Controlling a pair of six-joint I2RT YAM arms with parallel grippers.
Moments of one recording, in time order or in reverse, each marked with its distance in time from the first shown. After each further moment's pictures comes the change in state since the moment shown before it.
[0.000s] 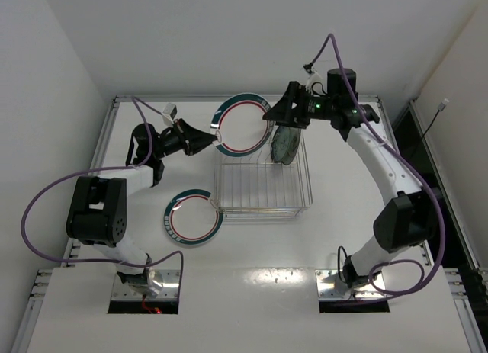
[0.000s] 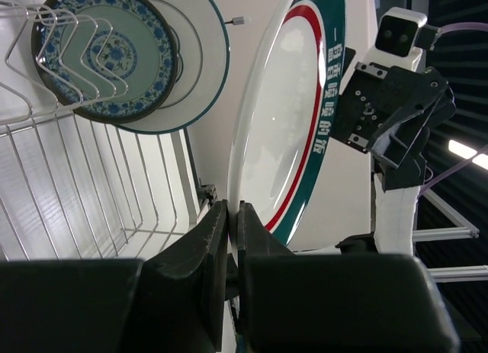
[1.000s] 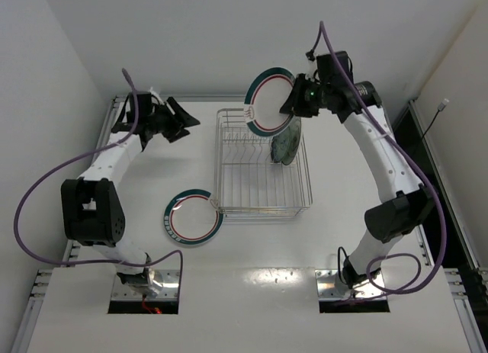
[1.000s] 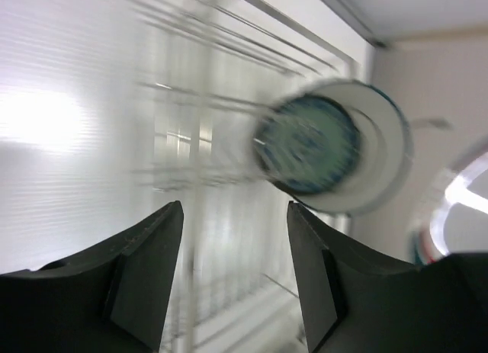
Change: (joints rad) left arm 0.037 -0.003 0.460 -1.073 -0.401 0.627; right arm 0.090 0.110 0.363 -0.441 0.500 -0.080
